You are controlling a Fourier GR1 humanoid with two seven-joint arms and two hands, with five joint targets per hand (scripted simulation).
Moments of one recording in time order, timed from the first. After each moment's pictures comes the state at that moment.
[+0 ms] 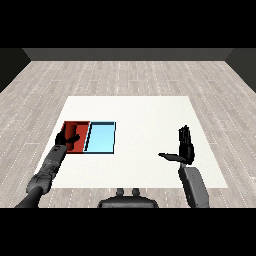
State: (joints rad) left arm -0.70 0.45 0.03 -0.21 -0.12 0.45 -0.12; right arm -0.04 -0.22 0.02 -1.50 -0.25 -0.10 -0.53
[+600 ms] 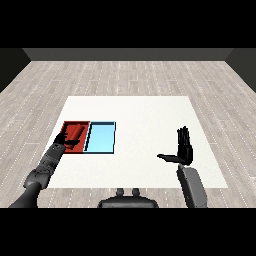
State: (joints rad) left arm -0.78 0.48 -0.04 -0.04 -0.22 0.31 -0.03; right arm -0.03 -0.20 0.03 -1.52 -0.25 -0.08 -0.57
